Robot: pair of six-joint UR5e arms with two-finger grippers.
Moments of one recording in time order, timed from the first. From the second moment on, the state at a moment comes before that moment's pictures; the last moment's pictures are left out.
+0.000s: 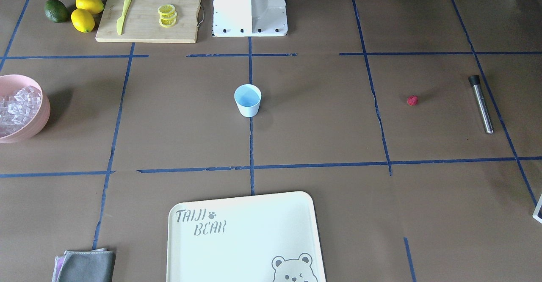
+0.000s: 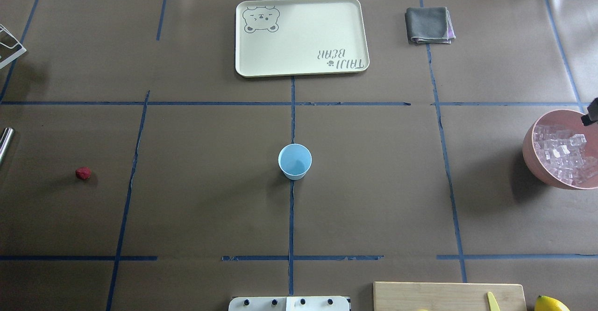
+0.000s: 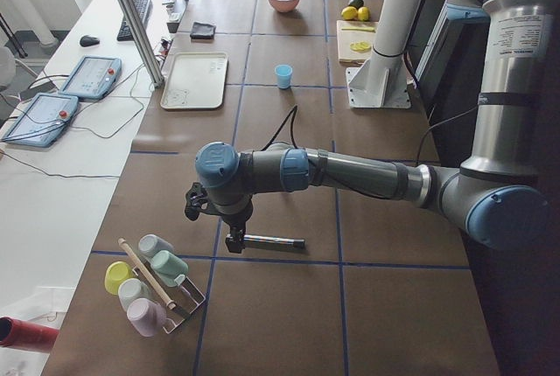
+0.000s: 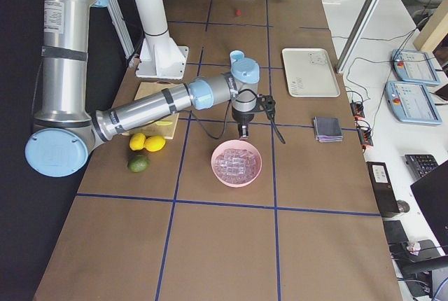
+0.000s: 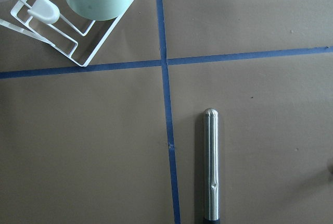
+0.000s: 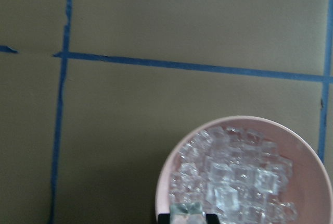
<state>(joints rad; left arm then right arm) -1.60 -1.60 -1.70 -1.33 -2.41 0.17 1.23 -1.56 2.04 -1.67 2.28 0.42</state>
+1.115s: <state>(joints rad) -1.60 -1.60 -1.70 -1.33 -2.41 0.17 0.58 -0.79 1.75 -1.76 1.95 1.22</state>
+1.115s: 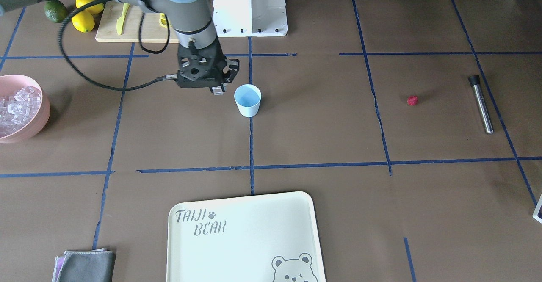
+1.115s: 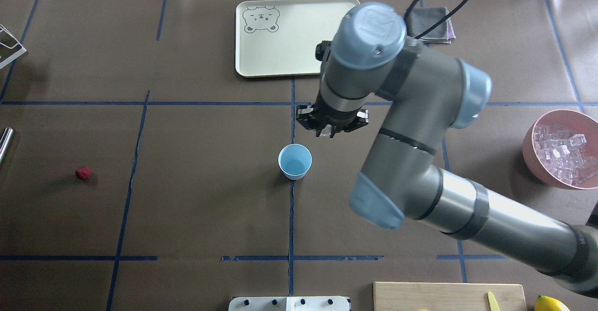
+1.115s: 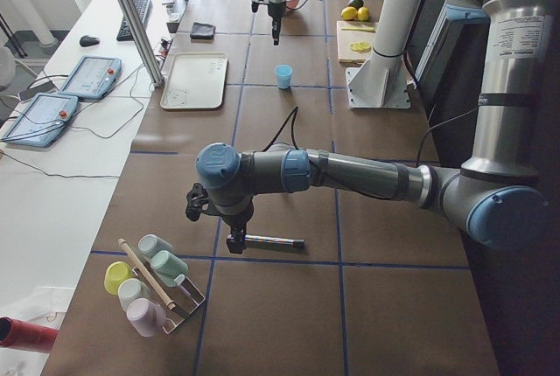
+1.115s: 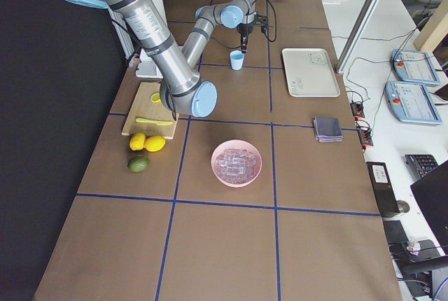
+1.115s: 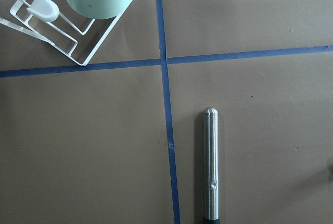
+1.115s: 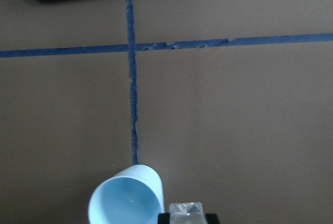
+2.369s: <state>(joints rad) -1.60 -1.60 -1.70 -1.33 -2.41 0.17 0.48 -0.72 1.64 -1.73 1.89 1.27</state>
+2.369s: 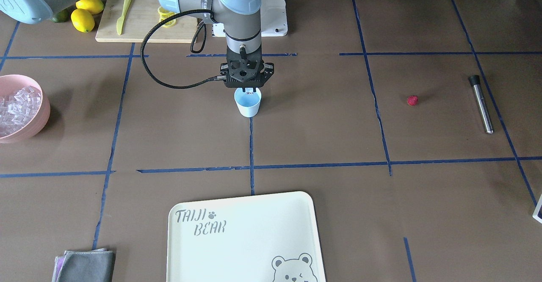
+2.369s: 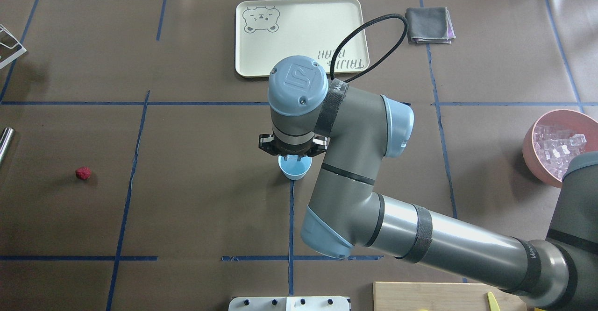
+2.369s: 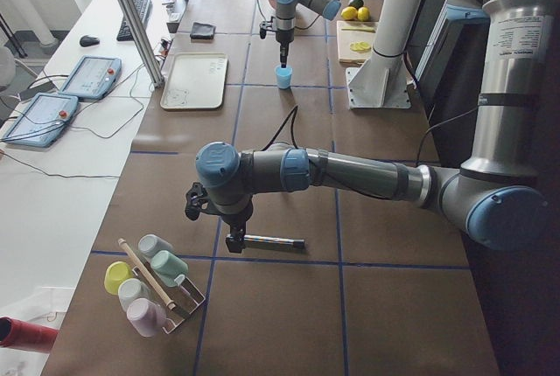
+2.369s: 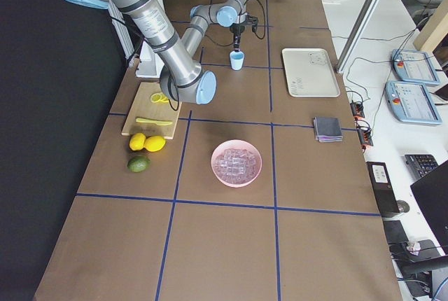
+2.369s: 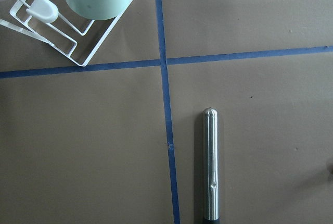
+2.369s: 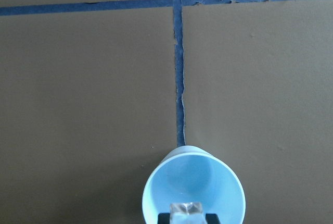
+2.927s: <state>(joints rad) -1.60 -1.60 -1.70 -1.33 -2.41 0.17 0.48 -0.72 1.64 -1.73 1.89 1.27</state>
